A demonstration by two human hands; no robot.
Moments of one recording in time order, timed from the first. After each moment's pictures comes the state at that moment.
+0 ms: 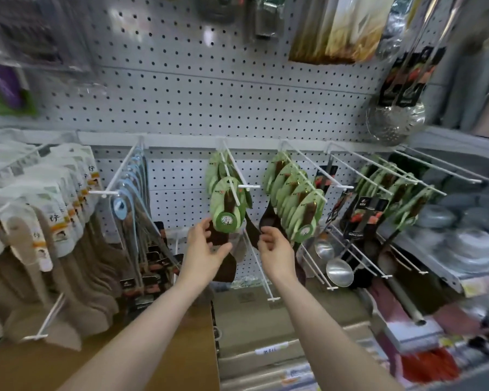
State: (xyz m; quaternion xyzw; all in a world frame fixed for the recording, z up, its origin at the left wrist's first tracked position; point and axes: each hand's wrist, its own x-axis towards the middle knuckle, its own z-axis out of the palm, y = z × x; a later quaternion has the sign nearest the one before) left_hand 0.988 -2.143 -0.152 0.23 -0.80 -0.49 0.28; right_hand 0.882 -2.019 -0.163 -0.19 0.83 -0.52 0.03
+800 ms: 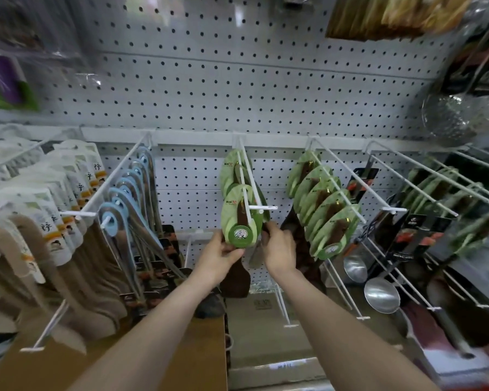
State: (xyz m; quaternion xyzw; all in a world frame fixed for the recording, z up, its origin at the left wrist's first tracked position) left_hand 0.936 -2.173 -0.169 0.27 -0.76 -0.56 0.18; right_hand 0.802 -2.090 -0.197 -0.28 0.91 -0.32 -0.04
